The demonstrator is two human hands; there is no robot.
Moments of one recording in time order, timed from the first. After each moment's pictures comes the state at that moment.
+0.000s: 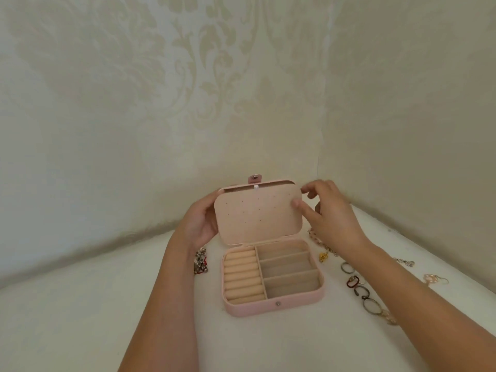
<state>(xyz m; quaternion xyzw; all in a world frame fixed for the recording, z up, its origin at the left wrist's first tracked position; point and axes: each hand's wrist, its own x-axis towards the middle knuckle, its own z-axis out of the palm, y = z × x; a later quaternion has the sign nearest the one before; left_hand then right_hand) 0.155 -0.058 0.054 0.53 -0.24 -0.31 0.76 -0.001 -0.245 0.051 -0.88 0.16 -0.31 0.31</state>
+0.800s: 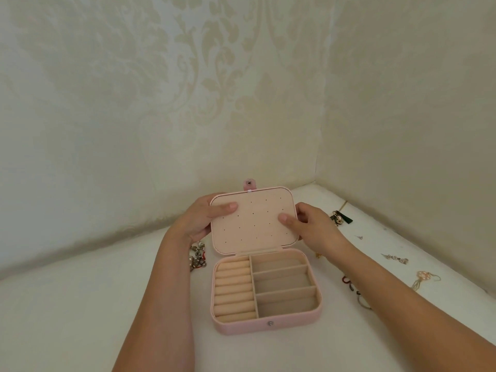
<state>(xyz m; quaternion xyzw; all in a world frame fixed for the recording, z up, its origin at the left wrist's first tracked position) 0.164 -0.052 0.048 0.63 -0.27 -0.31 0.66 0.003 -0.229 0.039 -0.84 0.20 -0.16 0.47</state>
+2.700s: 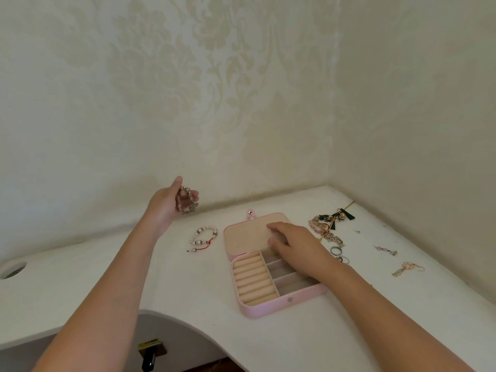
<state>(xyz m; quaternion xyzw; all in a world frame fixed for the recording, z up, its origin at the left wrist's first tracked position) 0.115 0.037 0.098 0.71 -0.09 -0.04 0.70 -0.047 -0.192 0.029 -0.93 0.00 -0.12 0.34</state>
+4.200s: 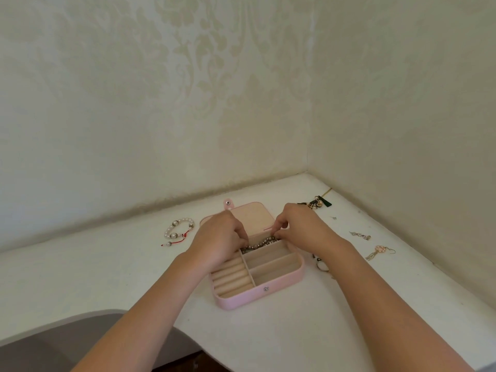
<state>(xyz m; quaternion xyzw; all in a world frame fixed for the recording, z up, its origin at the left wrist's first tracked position) 0.014 -0.057 0.052 0.93 -0.34 0.02 0.18 -0.052 -0.234 0.038 -0.96 0.06 -0.10 0.24</state>
